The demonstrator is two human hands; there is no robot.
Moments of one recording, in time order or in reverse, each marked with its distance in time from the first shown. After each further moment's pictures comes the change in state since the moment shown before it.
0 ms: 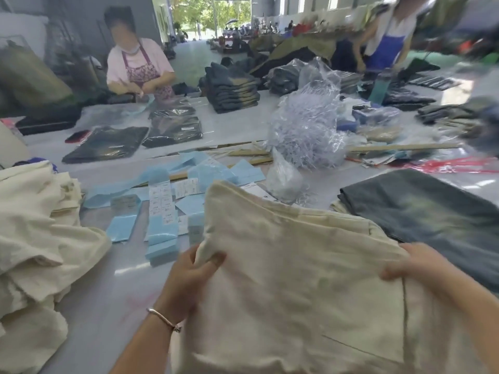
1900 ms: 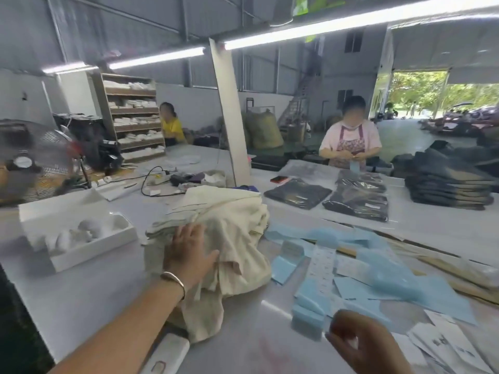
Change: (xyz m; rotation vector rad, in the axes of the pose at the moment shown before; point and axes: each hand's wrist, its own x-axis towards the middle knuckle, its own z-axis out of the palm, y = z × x) left_hand -0.041 0.069 -0.260 1.311 1.049 -0.055; right_hand 0.005 -0.265 0.212 -0.160 -0.173 -1.333
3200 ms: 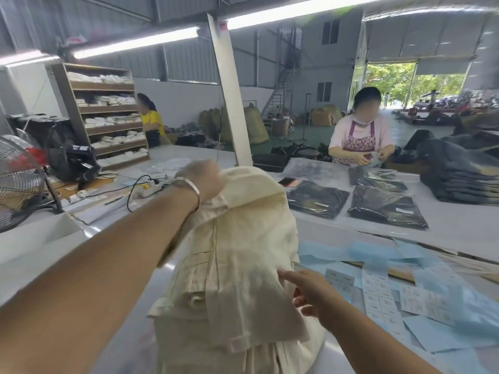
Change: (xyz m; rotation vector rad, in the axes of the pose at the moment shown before) left_hand 0.311 -0.080 -0.018 0.119 -0.167 0.148; right_hand 0.292 -0.109 0.167 0.857 -0.208 0.791
